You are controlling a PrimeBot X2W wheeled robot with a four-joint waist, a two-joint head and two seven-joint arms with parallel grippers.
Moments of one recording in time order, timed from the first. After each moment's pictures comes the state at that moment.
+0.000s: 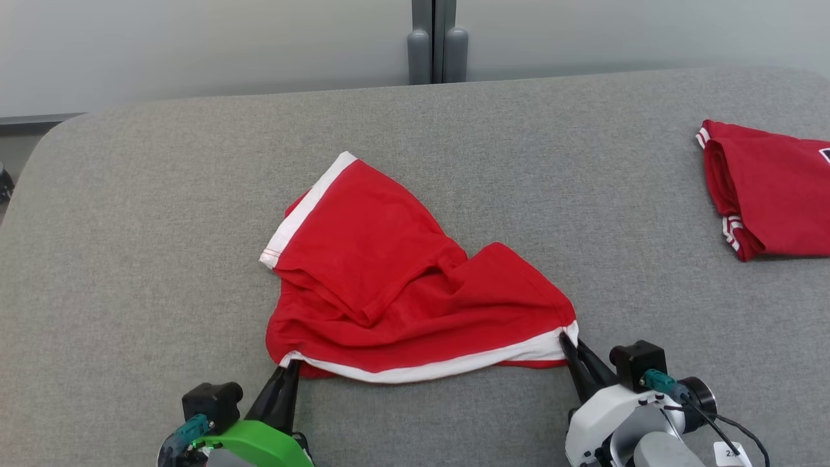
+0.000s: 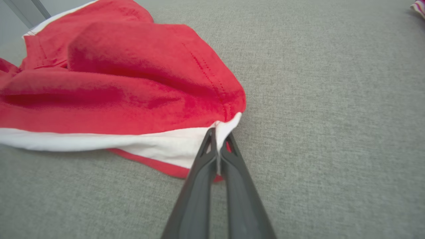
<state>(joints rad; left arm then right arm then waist) -0.13 0.14 -0.35 0.55 -0.52 -0.13 -0.25 -0.20 -0.05 0.21 0.64 0.13 0.13 -0.26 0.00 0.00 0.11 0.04</state>
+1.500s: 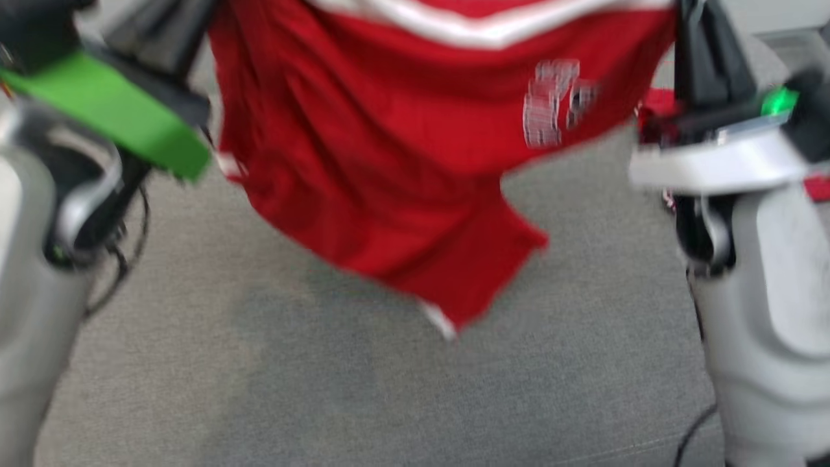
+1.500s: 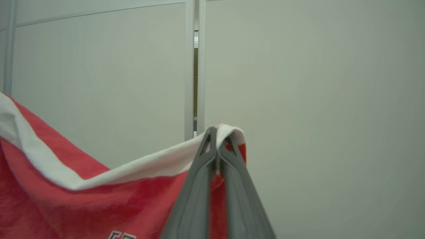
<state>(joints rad) -0.83 0.48 -0.41 -0.06 -0.67 -0.13 0.22 -0.58 -0.08 0.06 0.00 0.14 0.13 -0.19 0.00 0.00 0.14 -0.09</state>
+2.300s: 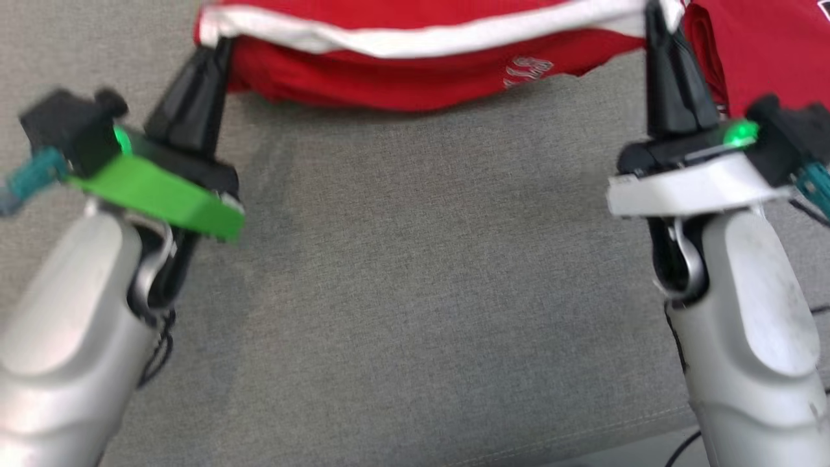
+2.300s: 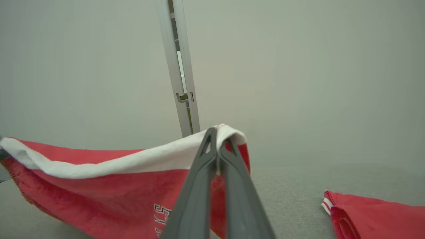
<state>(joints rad) -0.76 0.44 -0.56 0.27 -0.75 -0.13 -0.25 -0.58 -0.05 0.06 0.14 0.19 0.13 -0.26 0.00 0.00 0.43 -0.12</state>
